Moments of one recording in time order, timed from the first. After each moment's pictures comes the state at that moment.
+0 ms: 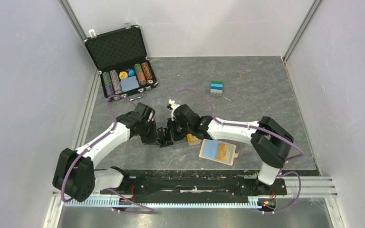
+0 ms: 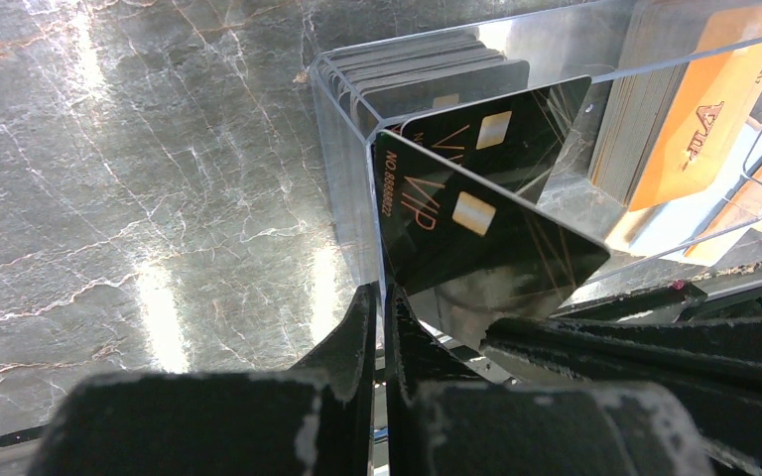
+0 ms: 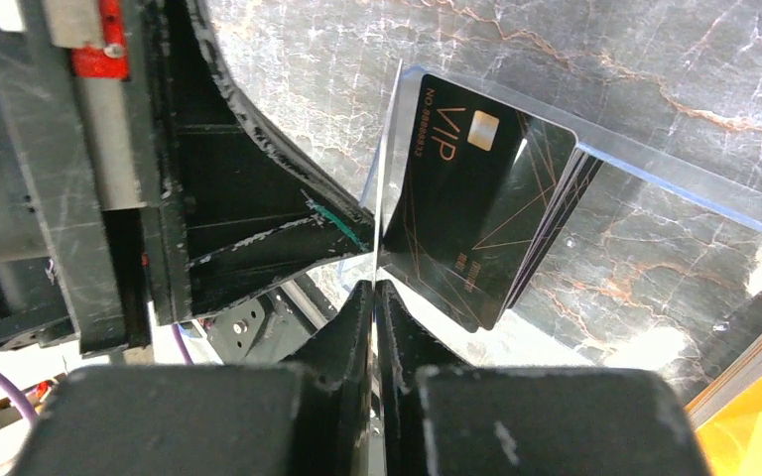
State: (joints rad) left arm -0.45 1.24 0.74 -0.69 0.20 -0.65; right arm 0.99 1.76 1.11 -0.06 -0.23 0.69
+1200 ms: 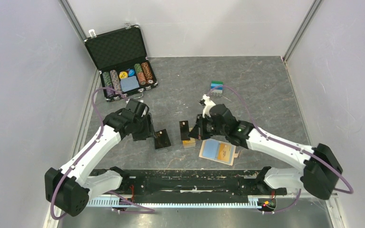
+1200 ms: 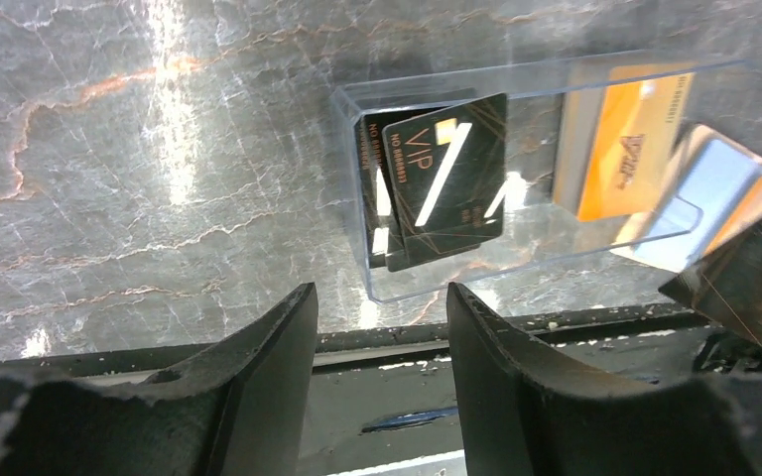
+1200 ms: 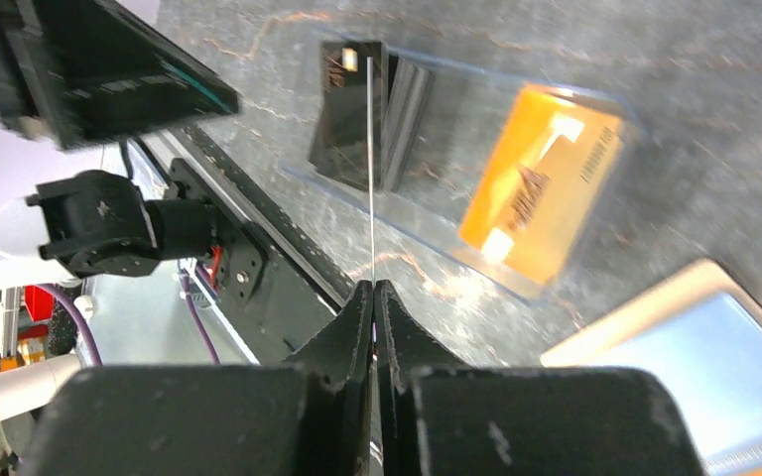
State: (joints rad) left arm -0.45 1.09 0.88 -0.91 0.01 -0.61; right arm 0.86 1.28 0.84 -0.14 -0.21 0.68
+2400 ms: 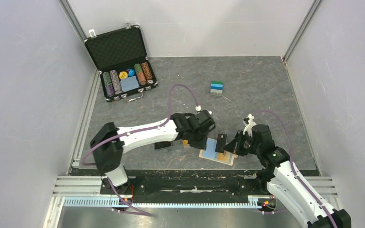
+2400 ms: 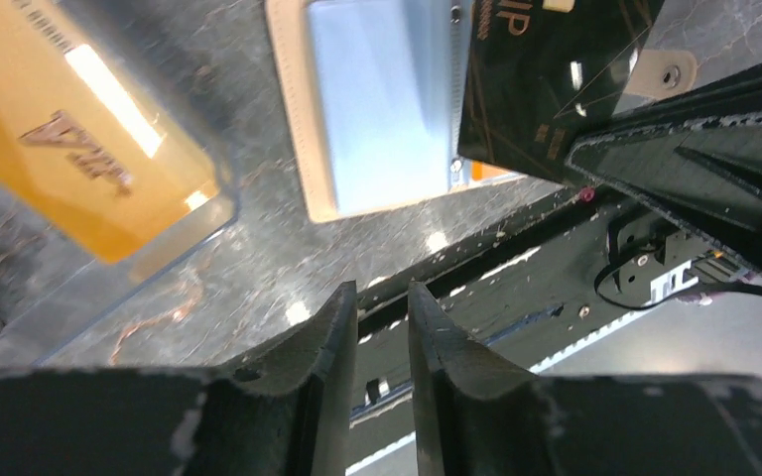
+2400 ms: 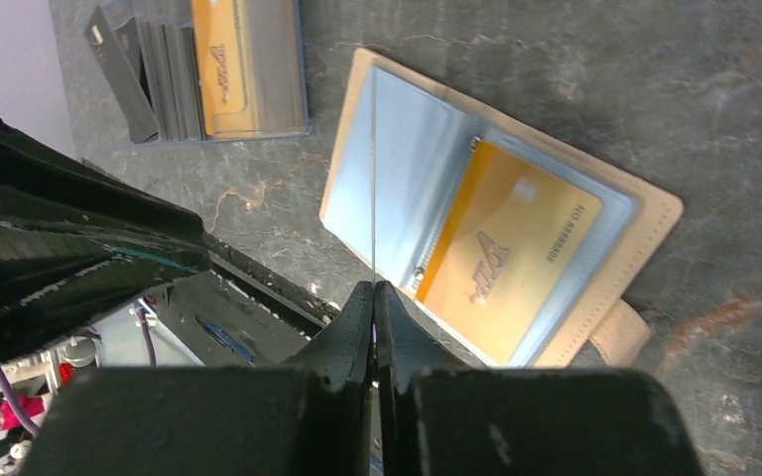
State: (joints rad) left arm -1.09 1.64 1.26 -0.70 -0.01 -0.77; right arm 0.37 0.61 0.31 -0.40 -0.41 0.66
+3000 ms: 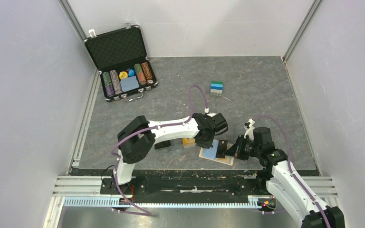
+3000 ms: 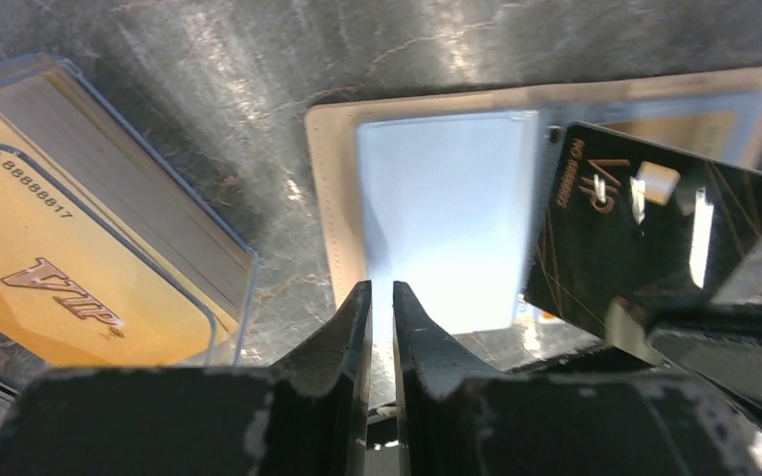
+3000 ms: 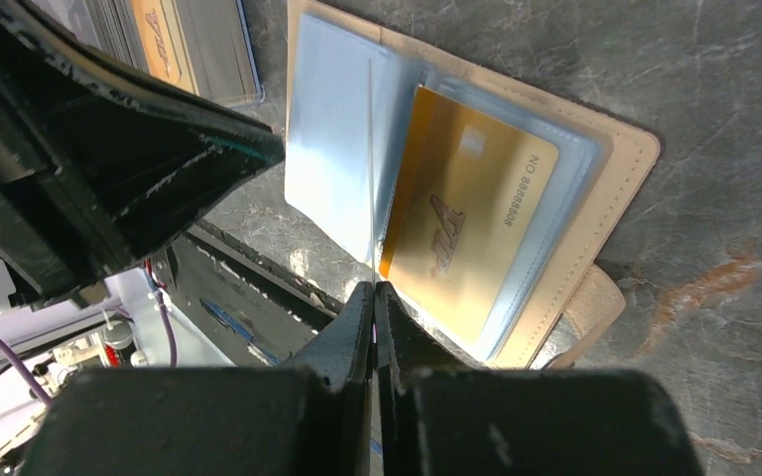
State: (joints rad) left arm -1.12 1.98 1.48 -0.77 -0.13 -0.77; right arm 0.26 0.65 0.24 -0.41 -0.53 0.66
